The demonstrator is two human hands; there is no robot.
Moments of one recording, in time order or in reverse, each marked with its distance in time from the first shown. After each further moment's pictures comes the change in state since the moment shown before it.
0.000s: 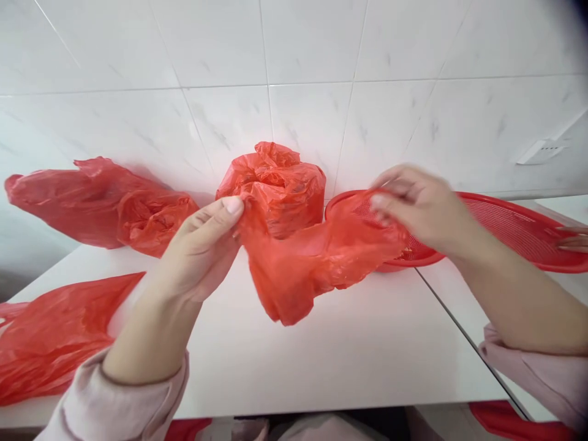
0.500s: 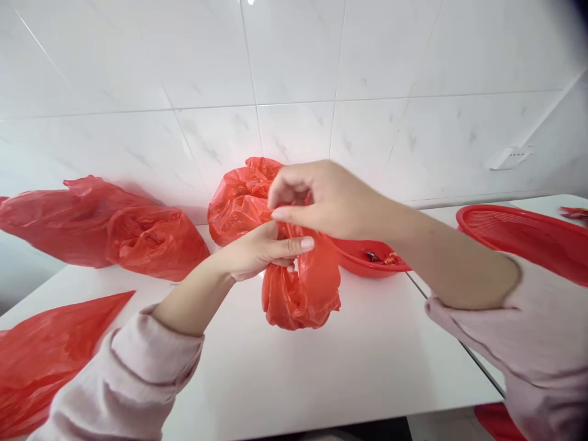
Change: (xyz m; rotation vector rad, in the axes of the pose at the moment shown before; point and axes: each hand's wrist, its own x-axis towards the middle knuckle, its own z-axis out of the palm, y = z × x) left_hand 0.044 -0.019 0.036 0.162 -0.592 -0.390; right_hand 0.032 -0.078 0.050 0.050 -0.446 -0.317
